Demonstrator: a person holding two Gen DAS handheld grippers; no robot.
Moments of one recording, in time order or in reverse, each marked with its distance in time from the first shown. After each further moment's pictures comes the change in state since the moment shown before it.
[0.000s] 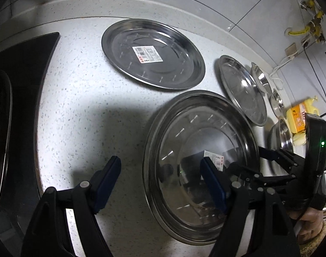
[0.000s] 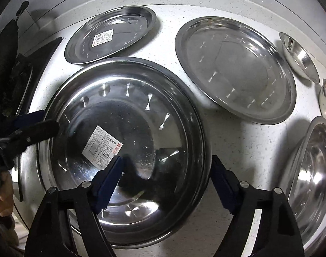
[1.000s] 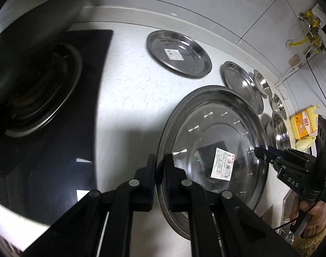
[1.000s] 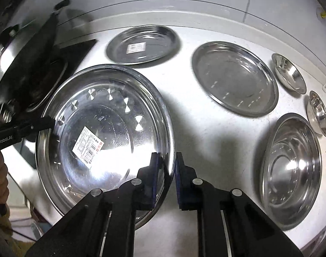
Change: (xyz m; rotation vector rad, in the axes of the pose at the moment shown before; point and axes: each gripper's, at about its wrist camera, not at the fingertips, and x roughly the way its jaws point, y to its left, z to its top) left arm -0.097 0.013 -0.091 -0.105 -0.089 0.118; right arm -0.071 0.012 -0.052 -0.121 -0.108 0.045
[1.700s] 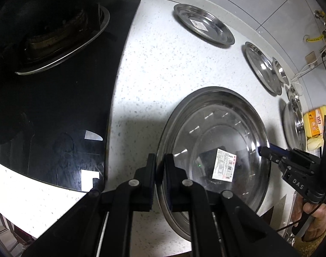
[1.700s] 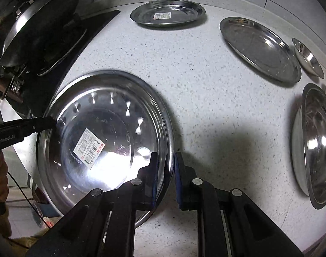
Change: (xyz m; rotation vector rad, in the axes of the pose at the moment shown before) left arm 0.021 0.020 -0.058 -0.077 0.079 0.078; right arm 0.025 0.023 -0.048 -0.063 0.072 0.064
